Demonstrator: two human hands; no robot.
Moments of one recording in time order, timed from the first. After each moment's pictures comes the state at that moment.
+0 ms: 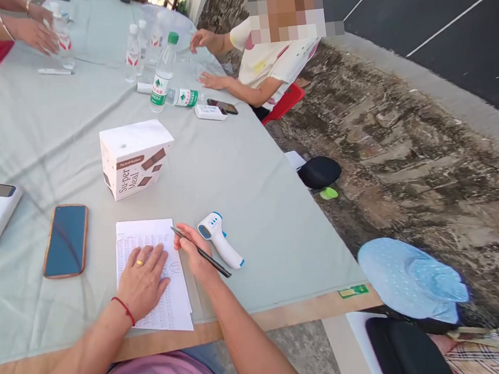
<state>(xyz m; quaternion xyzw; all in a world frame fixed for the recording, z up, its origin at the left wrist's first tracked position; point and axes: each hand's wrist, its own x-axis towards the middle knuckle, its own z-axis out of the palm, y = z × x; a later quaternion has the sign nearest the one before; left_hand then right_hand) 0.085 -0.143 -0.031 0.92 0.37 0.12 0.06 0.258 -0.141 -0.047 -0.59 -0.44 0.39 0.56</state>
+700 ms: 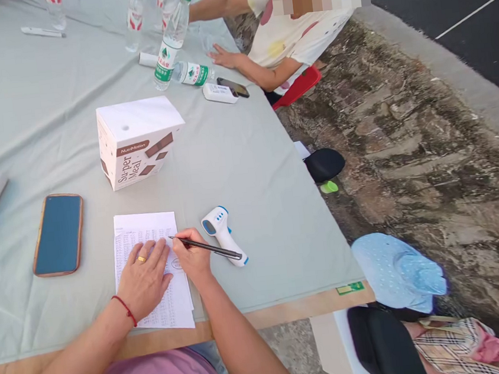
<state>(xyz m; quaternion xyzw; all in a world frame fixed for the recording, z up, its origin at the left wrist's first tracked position) 0.093 -0.143 -0.029 0.91 0.38 0.11 0.09 0.246 -0.140 -0.060 -0.69 -0.45 0.25 0.50</state>
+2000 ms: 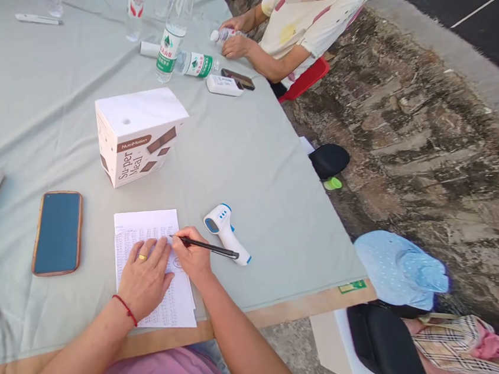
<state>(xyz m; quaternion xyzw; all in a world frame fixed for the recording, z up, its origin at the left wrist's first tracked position) 0.094 -0.143 -0.027 0.91 0.37 0.12 0.11 0.245 -0.141 -0.059 -0.68 -0.50 0.23 0.48</state>
